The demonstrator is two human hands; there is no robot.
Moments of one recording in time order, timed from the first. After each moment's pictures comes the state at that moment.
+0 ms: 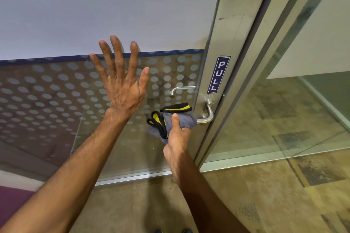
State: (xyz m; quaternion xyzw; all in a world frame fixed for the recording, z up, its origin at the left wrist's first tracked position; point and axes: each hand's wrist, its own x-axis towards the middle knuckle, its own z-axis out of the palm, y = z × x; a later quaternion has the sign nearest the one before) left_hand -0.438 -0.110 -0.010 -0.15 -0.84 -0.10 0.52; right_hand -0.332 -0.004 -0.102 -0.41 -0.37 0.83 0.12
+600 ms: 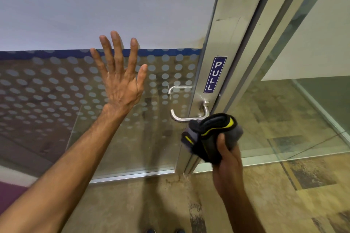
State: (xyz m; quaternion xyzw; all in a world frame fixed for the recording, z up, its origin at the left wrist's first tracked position) left_hand -0.433 -0.108 -0.006 -0.15 -0.84 -0.12 0.51; right_hand -0.197 0.103 -0.051 -0.21 -0.47 0.84 0.17
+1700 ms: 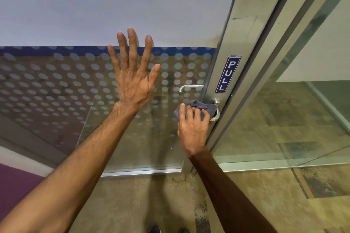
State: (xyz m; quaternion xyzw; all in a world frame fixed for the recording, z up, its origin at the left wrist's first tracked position) left_hand -0.428 -0.115 -0.005 -0.17 -0.85 -0.12 0.49; right_hand -0.322 0.054 -0.124 -0.01 -0.93 -0.06 0.35
